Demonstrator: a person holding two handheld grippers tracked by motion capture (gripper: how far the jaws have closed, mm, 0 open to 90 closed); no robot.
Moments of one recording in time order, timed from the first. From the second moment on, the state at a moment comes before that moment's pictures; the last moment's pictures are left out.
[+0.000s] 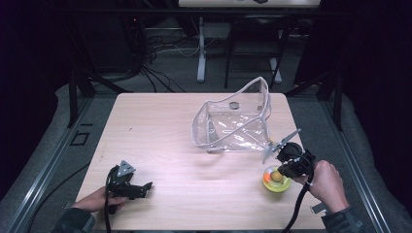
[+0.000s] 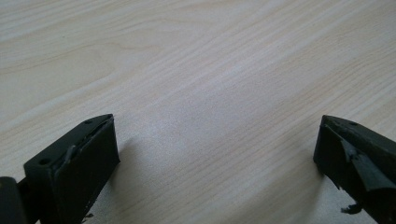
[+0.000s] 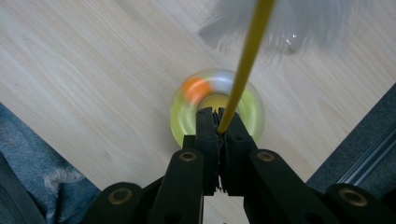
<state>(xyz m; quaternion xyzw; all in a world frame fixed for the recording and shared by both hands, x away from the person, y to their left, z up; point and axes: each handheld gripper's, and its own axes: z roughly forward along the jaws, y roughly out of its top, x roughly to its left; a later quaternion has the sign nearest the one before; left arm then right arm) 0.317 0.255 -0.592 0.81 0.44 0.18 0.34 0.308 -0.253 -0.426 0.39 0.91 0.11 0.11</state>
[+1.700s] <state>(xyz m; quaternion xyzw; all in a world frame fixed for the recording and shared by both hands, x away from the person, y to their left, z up) 0.317 0.255 -0.592 0.81 0.44 0.18 0.34 0.332 -0.248 -0.383 0.37 0.92 0.07 0.11</state>
